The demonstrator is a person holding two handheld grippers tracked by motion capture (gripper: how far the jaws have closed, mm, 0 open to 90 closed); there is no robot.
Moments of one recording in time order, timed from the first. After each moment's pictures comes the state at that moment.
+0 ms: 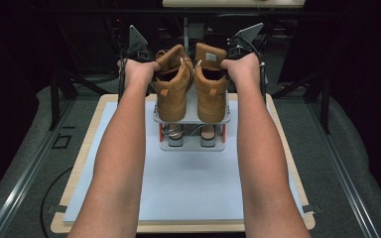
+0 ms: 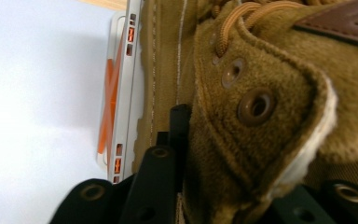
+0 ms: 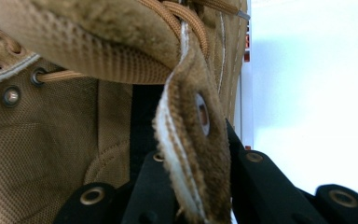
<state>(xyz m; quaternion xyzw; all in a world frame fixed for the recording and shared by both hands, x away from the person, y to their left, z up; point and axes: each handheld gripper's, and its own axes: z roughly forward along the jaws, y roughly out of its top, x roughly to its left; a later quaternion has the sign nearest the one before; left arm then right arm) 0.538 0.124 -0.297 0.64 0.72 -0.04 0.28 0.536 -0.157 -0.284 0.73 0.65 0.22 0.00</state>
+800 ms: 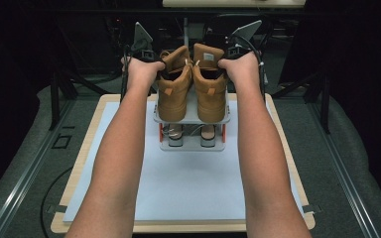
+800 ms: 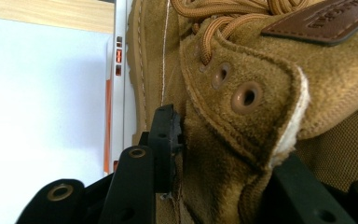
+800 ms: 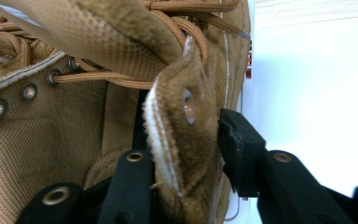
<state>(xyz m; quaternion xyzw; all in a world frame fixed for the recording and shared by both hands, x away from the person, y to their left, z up) 0.537 0.110 -0.292 0.67 0.69 0.01 0.29 0.534 -0.153 -0.281 0.71 0.66 0.23 0.03</state>
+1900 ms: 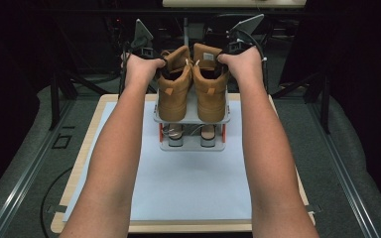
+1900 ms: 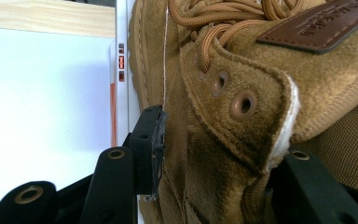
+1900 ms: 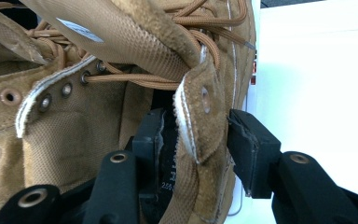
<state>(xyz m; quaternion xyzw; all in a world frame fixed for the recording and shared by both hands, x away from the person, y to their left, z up) 0.540 0.111 -0.286 0.68 0.67 0.01 0.28 0.528 -0.153 -0.264 0.70 0.67 0.25 0.03</state>
